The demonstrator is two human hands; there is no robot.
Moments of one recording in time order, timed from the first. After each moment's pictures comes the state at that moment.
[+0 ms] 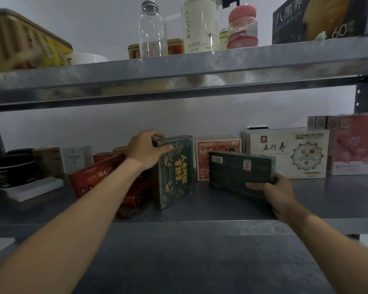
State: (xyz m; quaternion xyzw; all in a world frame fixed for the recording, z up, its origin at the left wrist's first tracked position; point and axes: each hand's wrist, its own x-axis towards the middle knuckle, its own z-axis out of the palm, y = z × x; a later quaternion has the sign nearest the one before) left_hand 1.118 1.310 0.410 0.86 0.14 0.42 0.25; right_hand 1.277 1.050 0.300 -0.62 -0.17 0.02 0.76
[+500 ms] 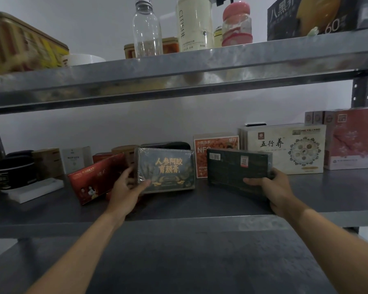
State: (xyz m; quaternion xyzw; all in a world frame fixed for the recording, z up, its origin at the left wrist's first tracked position) left_hand 1.088 1.349 0.306 0.76 0.18 0.40 0.48; right_hand 1.281 1.052 0.299 -0.61 -0.16 0.01 0.77
